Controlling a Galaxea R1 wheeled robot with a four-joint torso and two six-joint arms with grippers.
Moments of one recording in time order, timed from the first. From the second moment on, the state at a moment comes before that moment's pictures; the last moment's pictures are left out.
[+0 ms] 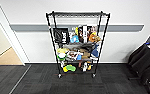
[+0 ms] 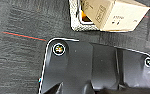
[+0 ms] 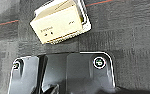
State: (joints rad) left arm 1.27 2.87 -2.59 -0.09 -0.04 -0.15; right arm -1.21 2.72 -2.35 0.06 0.00 -0.01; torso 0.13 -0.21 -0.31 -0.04
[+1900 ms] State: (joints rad) left arm 1.21 2.92 -2.59 -0.12 0.00 -0.15; right arm -1.08 2.67 -2.38 0.19 -0.09 0.00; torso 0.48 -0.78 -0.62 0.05
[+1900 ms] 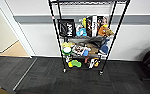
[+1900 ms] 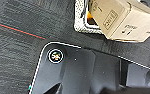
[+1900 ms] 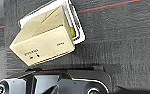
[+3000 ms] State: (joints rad) left arm 1.19 2.95 -2.66 -0.26 0.00 -0.15; right arm -1.00 2.67 -2.40 0.20 -0.24 -0.01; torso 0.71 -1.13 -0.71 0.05
